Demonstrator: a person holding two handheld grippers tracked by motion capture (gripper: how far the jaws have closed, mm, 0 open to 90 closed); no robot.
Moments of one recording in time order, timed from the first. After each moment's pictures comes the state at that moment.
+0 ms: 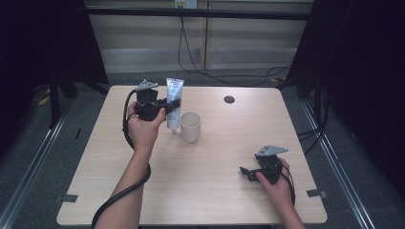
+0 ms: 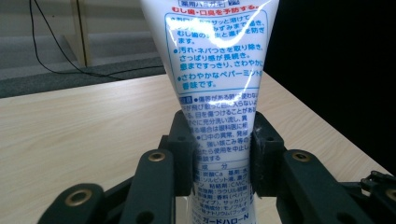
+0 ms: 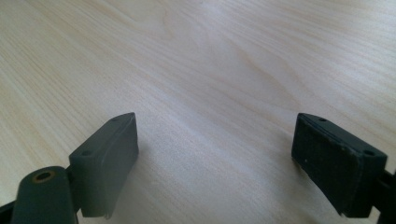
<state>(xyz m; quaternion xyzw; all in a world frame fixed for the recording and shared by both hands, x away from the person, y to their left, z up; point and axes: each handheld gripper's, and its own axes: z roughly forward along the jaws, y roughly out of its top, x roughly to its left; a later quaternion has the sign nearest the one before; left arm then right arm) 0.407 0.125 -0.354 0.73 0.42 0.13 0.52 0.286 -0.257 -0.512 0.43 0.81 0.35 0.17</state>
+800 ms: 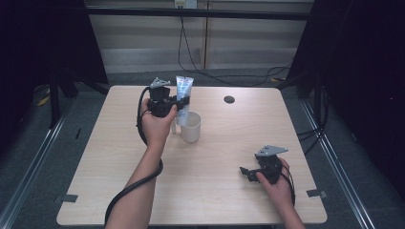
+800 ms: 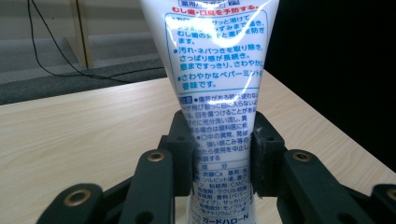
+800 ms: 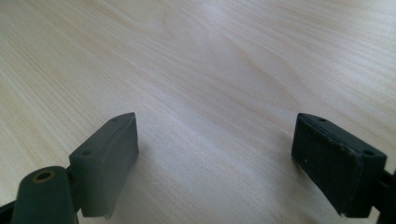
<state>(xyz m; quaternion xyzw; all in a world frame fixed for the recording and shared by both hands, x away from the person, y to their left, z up) 0.426 0.095 -0.365 0.73 0.42 0.13 0.52 0.286 -0.257 -0.512 0.43 0.81 0.35 0.17</state>
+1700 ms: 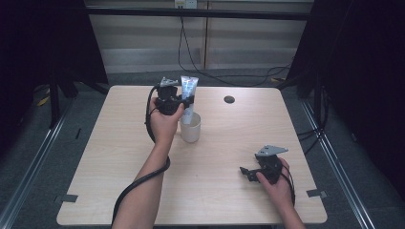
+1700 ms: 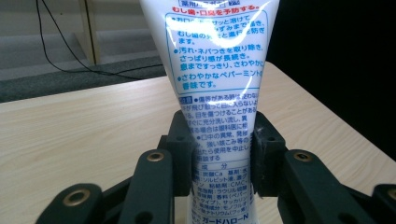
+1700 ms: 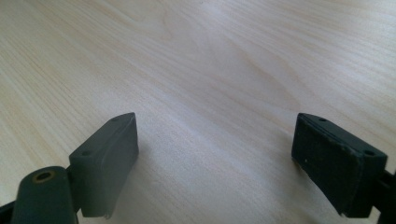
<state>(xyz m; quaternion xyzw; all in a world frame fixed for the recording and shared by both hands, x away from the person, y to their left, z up) 0.440 0.075 -0.377 0.74 0.43 0.15 0.50 0.286 -0.257 -0.512 0.43 0.81 0.35 0.17</state>
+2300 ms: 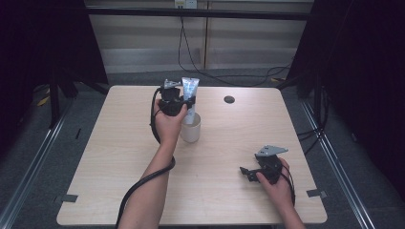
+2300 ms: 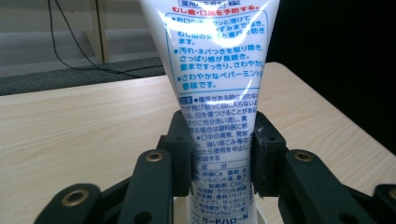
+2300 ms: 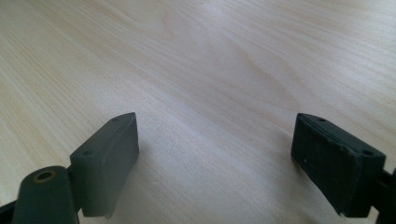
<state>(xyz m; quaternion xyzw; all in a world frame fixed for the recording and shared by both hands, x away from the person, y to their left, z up) 0.447 0.067 -0.391 0.72 0.45 0.16 0.50 0.286 -0.257 -0.512 0.43 0.81 0.35 0.18</state>
